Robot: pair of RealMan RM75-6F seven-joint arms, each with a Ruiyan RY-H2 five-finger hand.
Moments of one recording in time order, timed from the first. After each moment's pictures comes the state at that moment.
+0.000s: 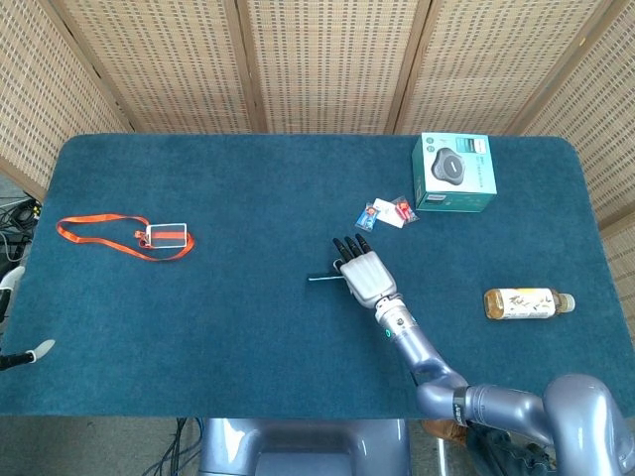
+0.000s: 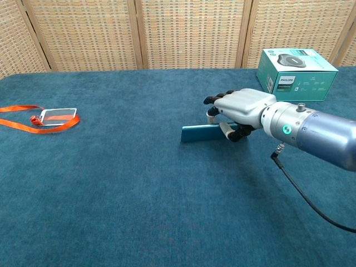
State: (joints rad) left arm -0.07 -1.01 -0.07 -1.73 1.37 1.43 -0.03; right arm 0.87 -1.74 0.20 -1.27 -1.01 0.90 -0.63
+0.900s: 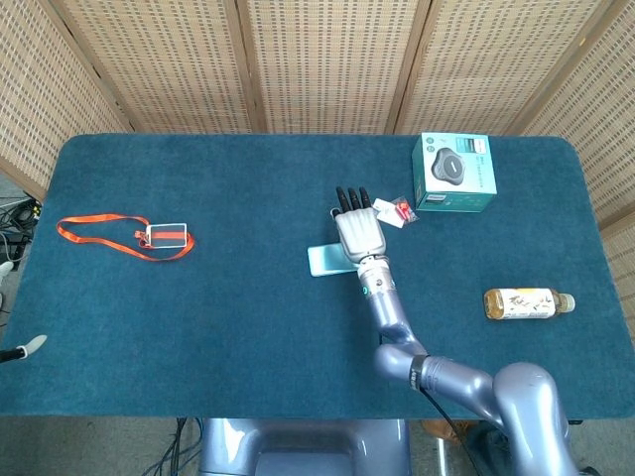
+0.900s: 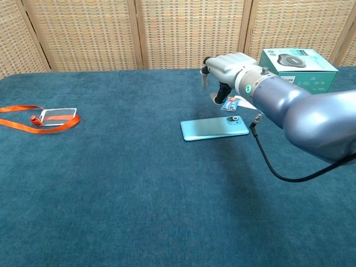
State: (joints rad) left arm -0.08 -0.98 -0.08 -1.72 1.37 1.42 -0.10; right arm 1.02 -1.88 0.38 -1.01 -0.84 0.95 -0.70
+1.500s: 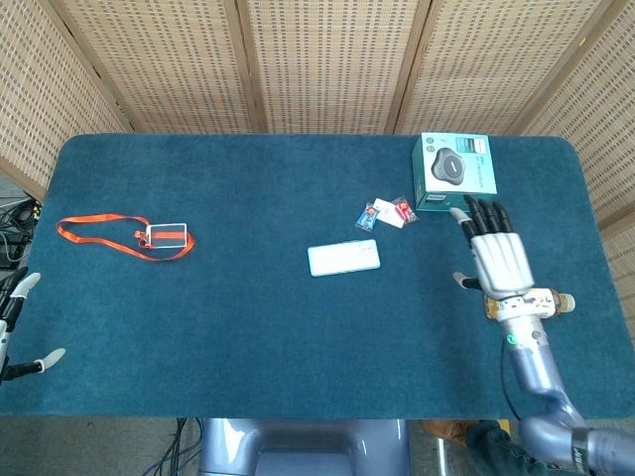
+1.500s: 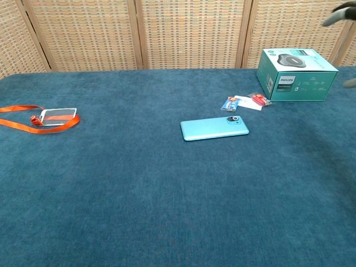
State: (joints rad) left arm -0.06 -0.99 -0.03 -1.75 1.52 1.49 -0.07; right arm 0.53 -1.24 0.16 -1.65 -1.19 1.33 -0.28
